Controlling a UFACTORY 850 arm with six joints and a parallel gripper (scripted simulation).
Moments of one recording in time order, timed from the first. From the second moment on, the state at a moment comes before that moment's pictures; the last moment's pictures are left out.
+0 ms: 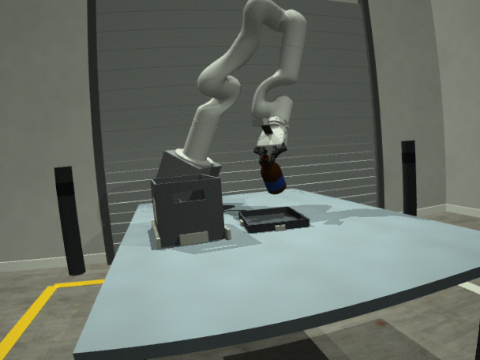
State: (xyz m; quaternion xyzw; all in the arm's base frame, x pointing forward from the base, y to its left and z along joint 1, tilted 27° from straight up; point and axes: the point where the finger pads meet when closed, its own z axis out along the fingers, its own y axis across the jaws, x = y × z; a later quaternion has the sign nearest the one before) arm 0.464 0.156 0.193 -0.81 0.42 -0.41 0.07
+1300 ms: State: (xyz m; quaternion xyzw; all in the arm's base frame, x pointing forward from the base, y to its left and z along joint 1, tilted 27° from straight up) arm 0.462 0.156 0.194 -0.78 0.42 -0.45 0.05
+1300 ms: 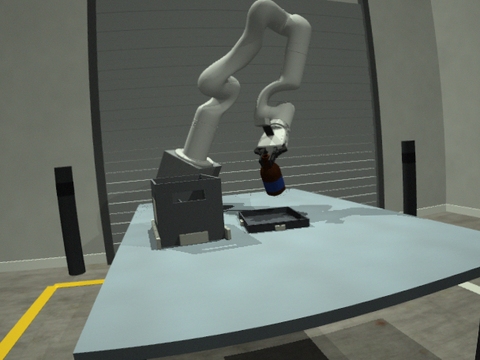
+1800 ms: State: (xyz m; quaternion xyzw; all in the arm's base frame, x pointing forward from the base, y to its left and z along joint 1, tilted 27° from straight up) arm 0.463 0.156 0.193 -0.78 0.42 -0.47 0.04
